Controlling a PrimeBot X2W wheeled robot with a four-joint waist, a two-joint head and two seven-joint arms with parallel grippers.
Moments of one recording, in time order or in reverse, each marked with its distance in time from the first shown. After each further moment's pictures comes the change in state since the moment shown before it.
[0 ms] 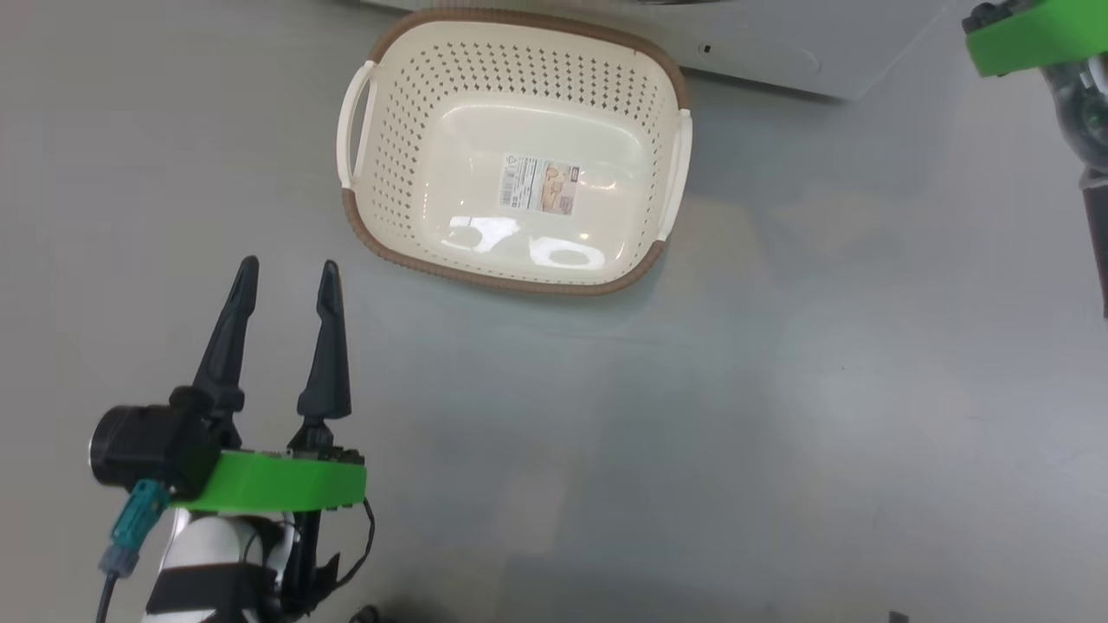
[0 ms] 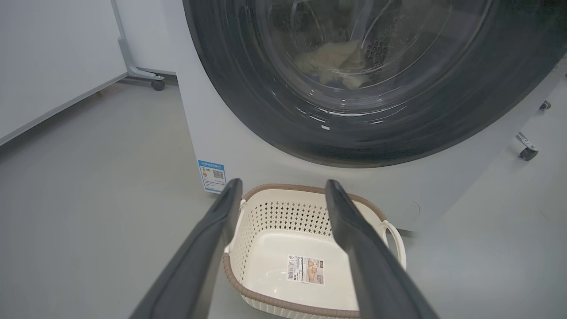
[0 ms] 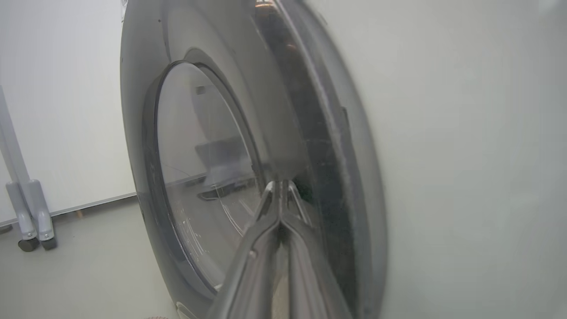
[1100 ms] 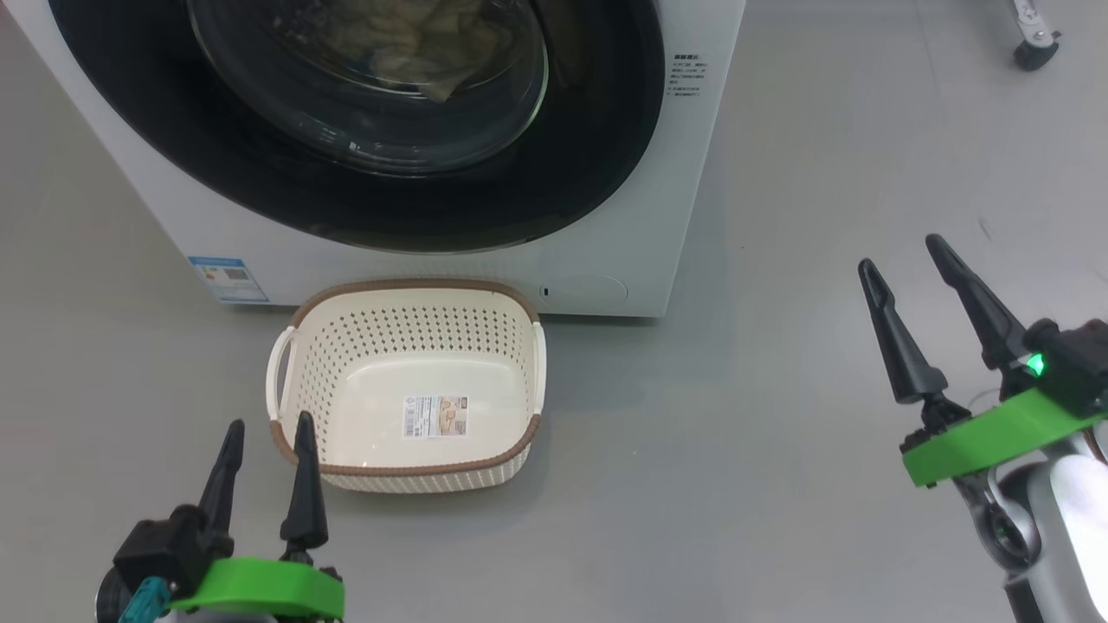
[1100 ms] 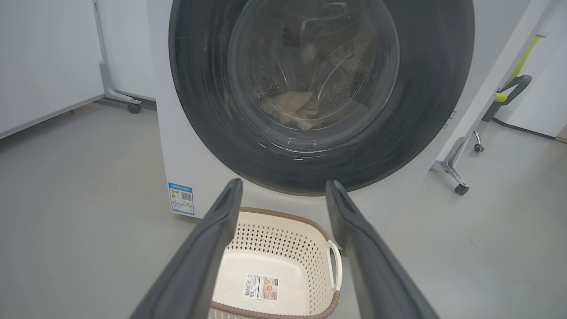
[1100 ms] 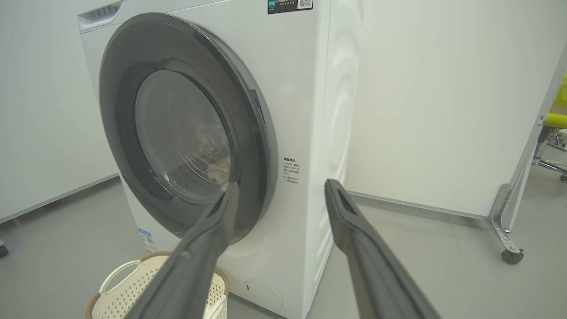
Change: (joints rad) left arm 0.177 0.002 0.049 0.146 -0.071 -0.011 0.000; right arm 0.780 0.074 -0.164 -0.209 -0.008 -0.009 0.000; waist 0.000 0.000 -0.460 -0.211
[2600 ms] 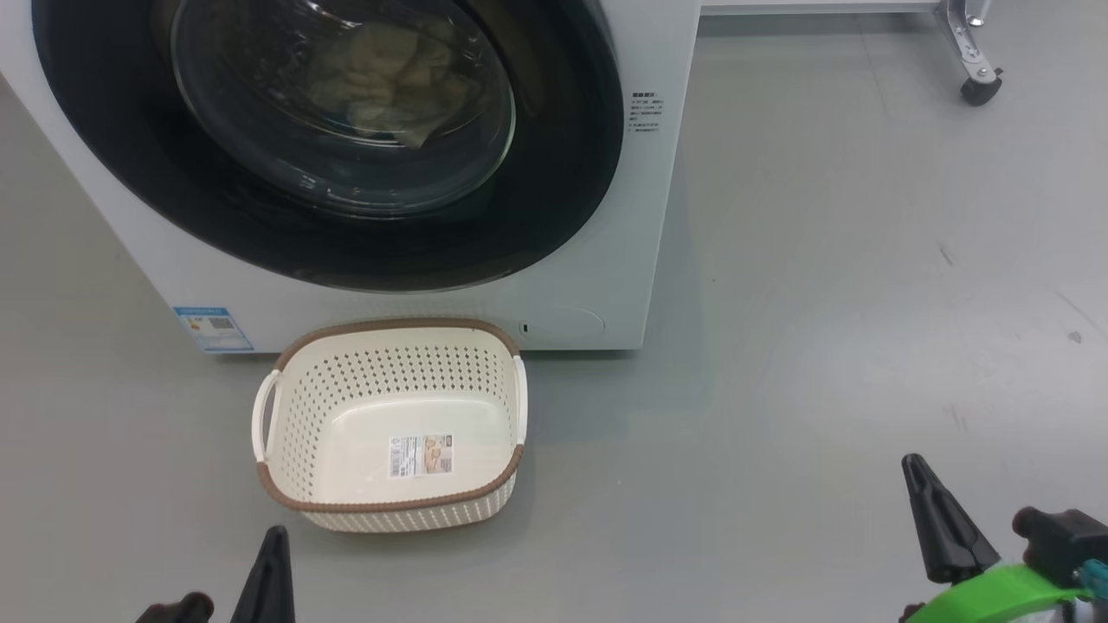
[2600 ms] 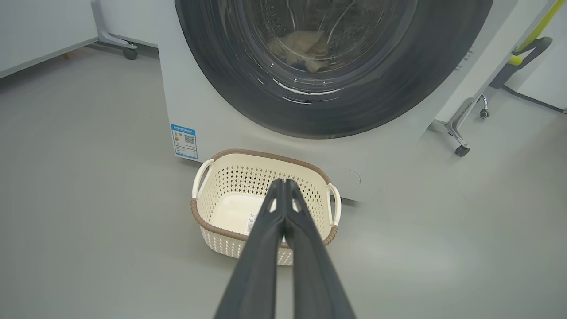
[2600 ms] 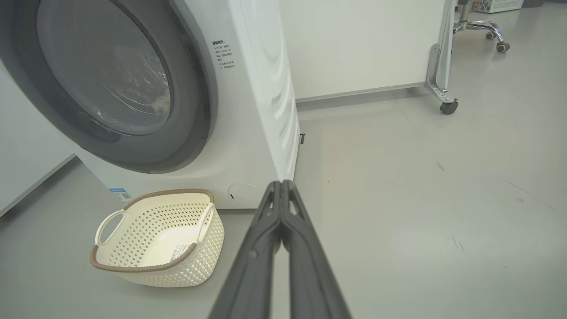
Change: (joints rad) left arm 0.127 -0.010 0.024 0.117 -0.028 -0.029 0.015; right arm 0.340 0.136 -0.149 0.095 0.004 0.000 0.011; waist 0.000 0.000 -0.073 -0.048
